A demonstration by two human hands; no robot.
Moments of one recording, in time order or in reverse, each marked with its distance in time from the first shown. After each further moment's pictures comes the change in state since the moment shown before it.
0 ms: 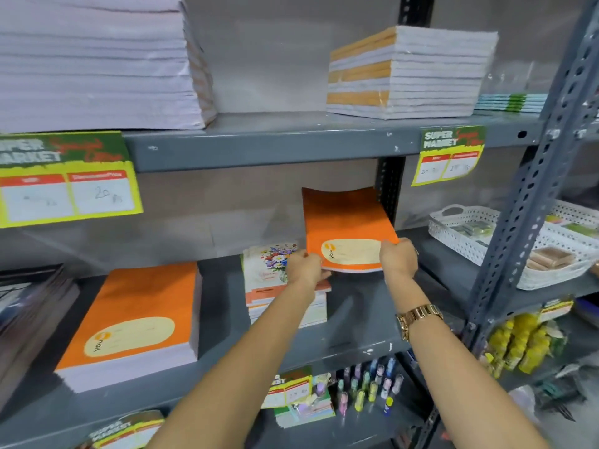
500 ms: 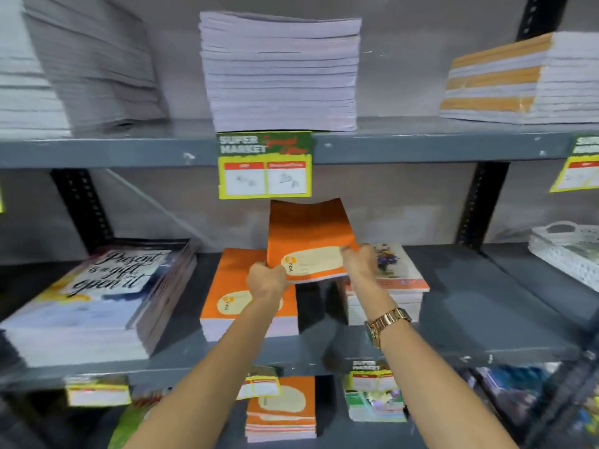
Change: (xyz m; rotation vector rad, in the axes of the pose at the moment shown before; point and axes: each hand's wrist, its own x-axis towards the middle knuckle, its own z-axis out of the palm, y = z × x) left_hand -0.022 0.017 -0.228 0.220 0.519 0.080; right_hand -0.188 -0.071 0.126 0.108 -0.448 -0.130
